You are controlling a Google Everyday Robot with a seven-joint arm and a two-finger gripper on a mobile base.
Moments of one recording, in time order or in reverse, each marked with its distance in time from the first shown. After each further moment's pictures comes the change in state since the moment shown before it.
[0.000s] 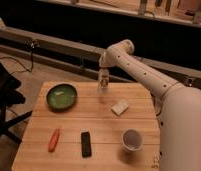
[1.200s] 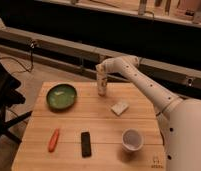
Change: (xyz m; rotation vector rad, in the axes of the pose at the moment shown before) arm -0.006 -0.017 0.030 0.116 0.157 -0.300
